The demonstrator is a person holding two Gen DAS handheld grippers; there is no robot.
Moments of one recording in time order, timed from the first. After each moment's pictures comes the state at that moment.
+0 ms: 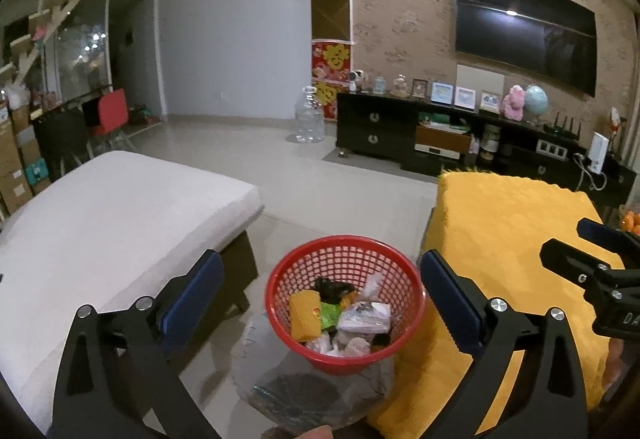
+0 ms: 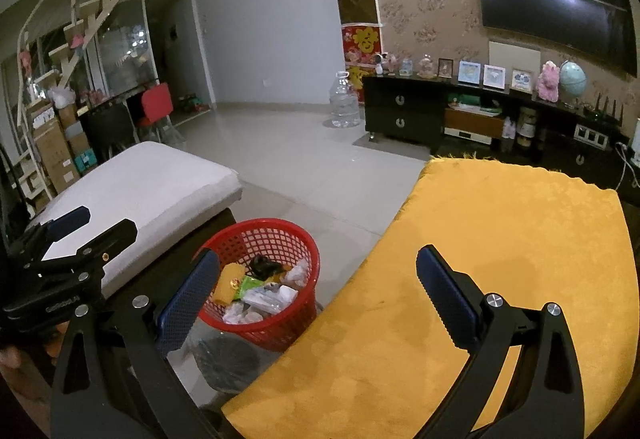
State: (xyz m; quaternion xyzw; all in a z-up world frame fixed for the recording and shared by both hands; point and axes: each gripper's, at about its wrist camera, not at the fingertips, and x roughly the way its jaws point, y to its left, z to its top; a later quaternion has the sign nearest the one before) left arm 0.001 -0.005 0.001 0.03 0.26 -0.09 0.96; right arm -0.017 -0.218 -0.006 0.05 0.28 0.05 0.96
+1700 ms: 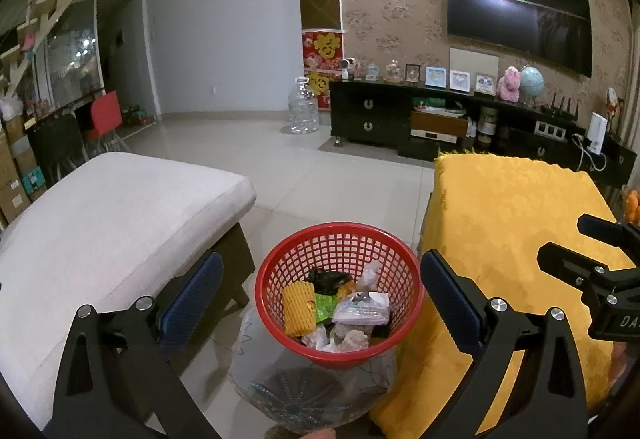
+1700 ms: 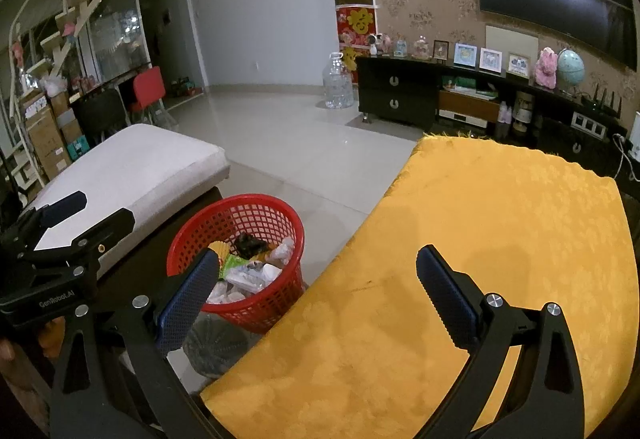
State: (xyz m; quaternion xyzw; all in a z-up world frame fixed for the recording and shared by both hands) left arm 0.006 -0.017 -0.018 0.05 0.27 -0.09 0.96; right arm -0.011 -0.222 -0.027 0.05 0.31 0.04 0.95
